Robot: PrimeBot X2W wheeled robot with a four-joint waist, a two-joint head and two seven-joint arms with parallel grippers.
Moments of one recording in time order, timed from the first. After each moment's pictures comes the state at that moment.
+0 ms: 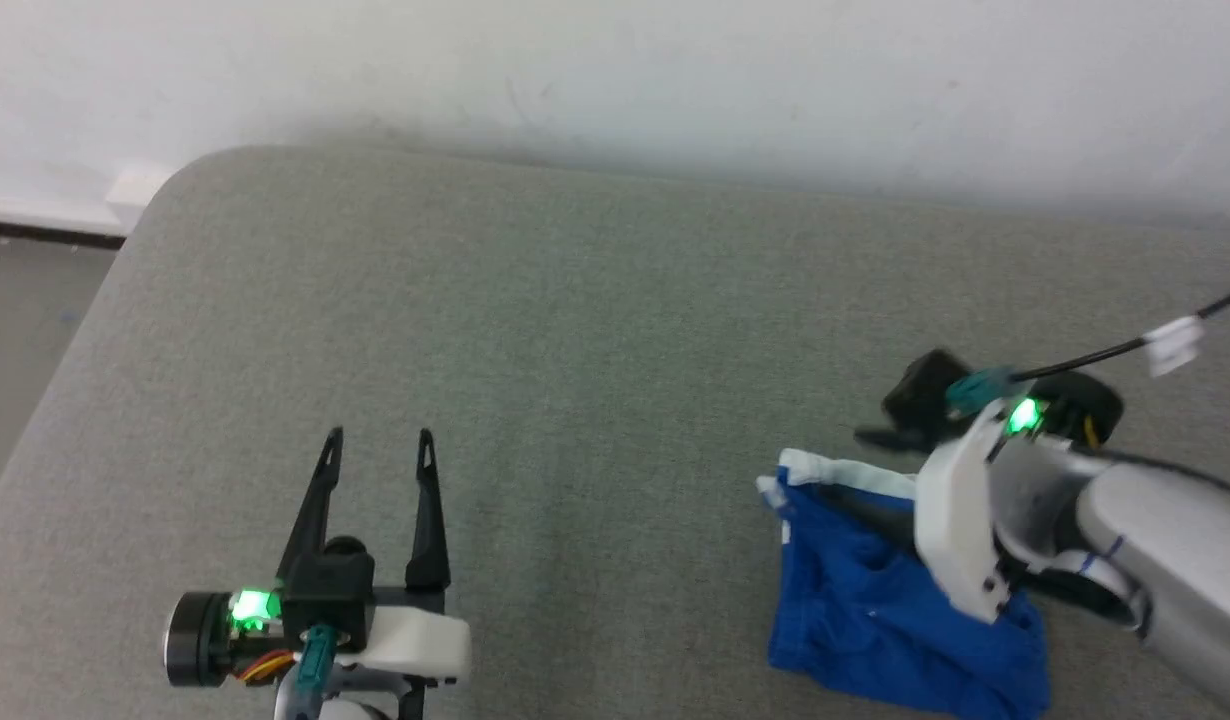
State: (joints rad) left arm -0.03 0.13 -0.20 0.04 -0.02 0.24 -0.26; right arm -0.70 -0.67 1.06 0.17 0.83 0.13 0.39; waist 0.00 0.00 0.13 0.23
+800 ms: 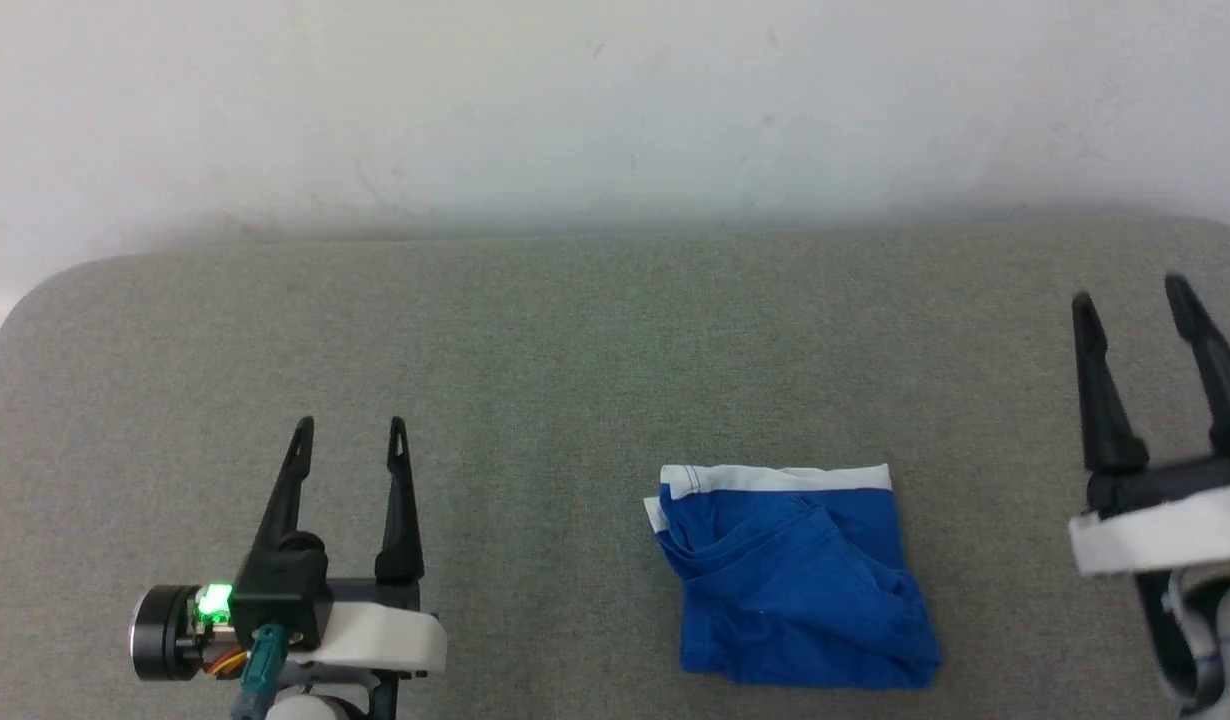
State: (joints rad) left arm -0.01 0.13 -0.12 -0.02 -0.05 0.16 -0.26; right arm -0.17 -0.27 -0.03 0.04 0.15 0.13 -0.26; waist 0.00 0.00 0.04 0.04
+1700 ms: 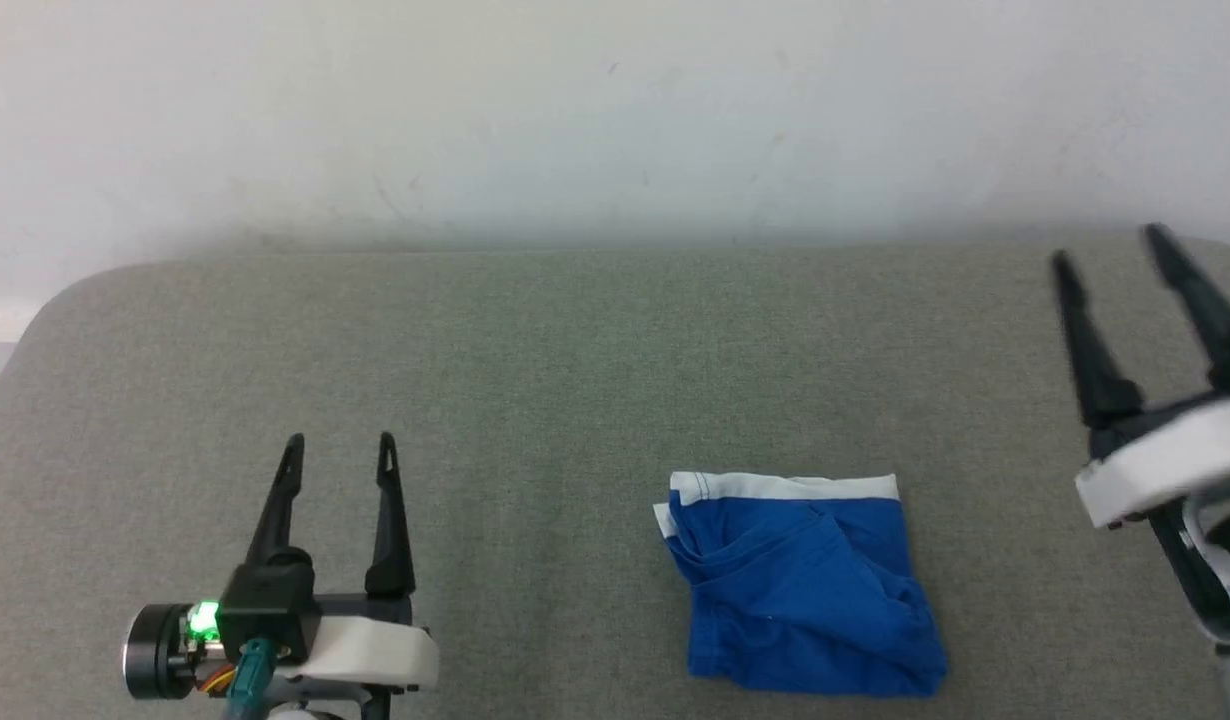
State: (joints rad) left arm 0.02 0.10 -0.07 -0.02 -0.04 0.13 -0.26; right arm -0.21 -0.30 0.00 -0.07 0.20 0.13 -0.05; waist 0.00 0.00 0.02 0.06
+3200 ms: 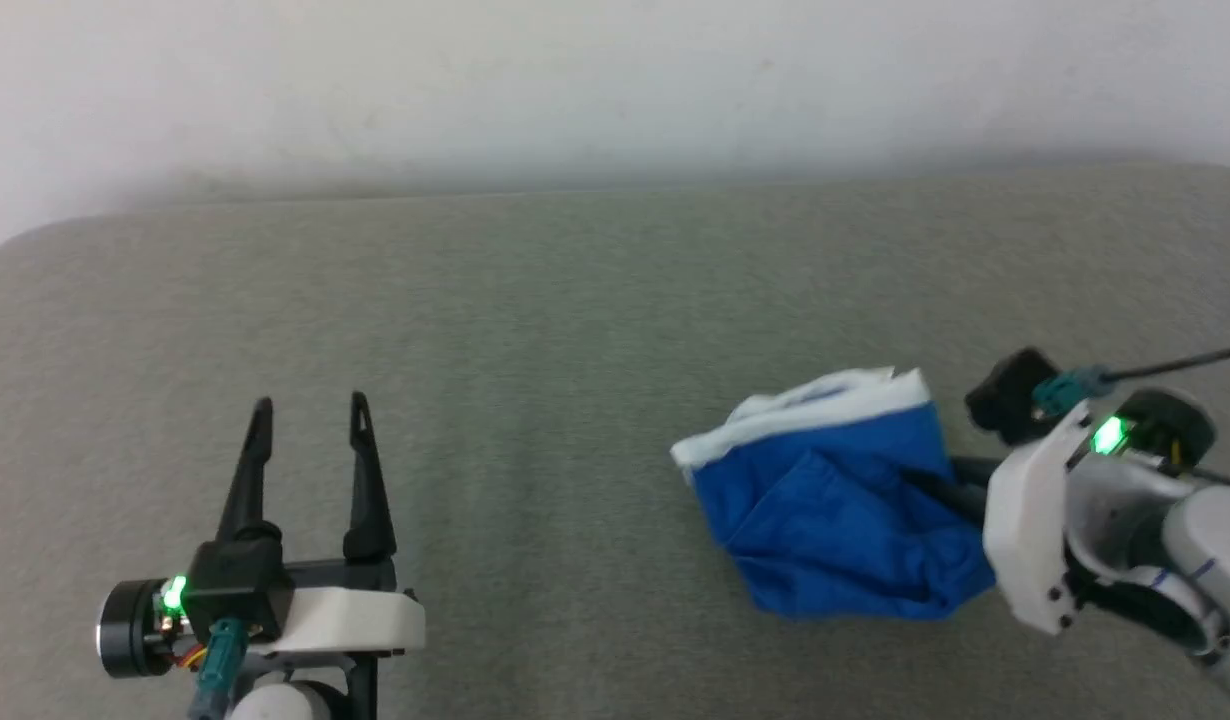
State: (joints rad) left arm -0.01 0.07 -0.04 -0.06 -0.03 0.13 -0.26; right arm -0.50 -0.71 0.77 0.06 0.77 0.13 0.47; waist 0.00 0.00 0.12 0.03
